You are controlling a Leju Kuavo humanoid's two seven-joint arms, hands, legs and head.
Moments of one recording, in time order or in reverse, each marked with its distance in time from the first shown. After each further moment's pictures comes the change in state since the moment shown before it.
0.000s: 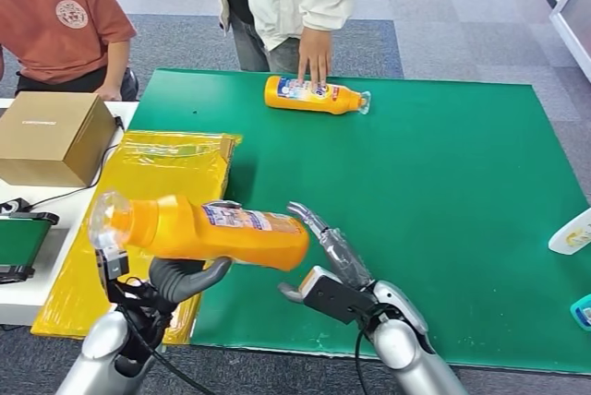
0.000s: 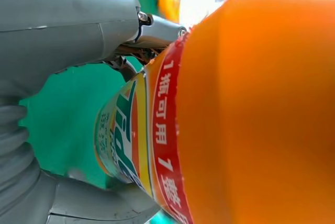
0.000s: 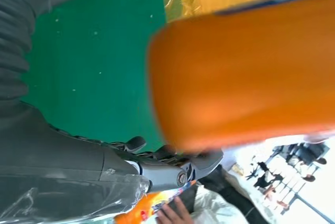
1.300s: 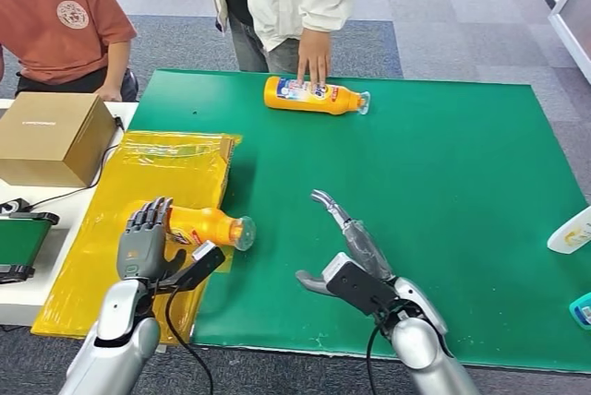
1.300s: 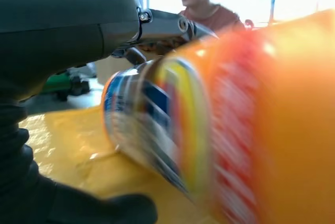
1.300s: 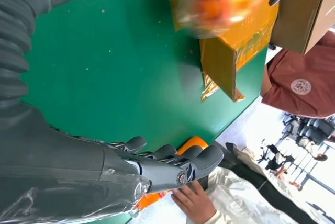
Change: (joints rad) left arm -0.091 -0.037 0.191 0.428 -1.585 0.698 0.406; right arm 0.039 0.001 -0.092 -0.111 -0.007 0.048 0.055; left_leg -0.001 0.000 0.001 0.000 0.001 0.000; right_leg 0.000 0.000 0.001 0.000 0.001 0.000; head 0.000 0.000
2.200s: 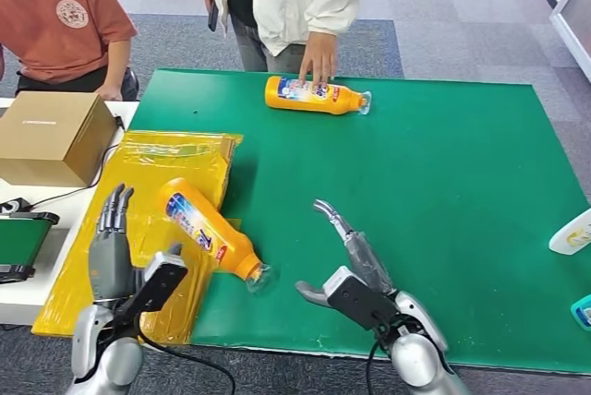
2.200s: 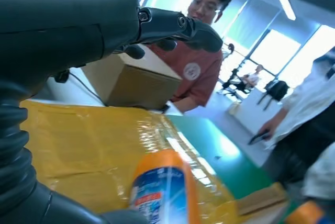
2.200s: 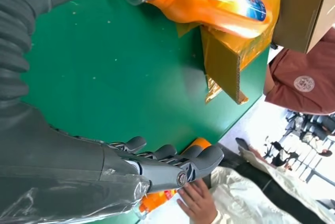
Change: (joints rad) left arm 0.198 -0.046 0.006 -0.391 0.485 0.118 -0.307; right arm 0.070 -0.003 0.003 -0.047 0.008 -0.037 0.002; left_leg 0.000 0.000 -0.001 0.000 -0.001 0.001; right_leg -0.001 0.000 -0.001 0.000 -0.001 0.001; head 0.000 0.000
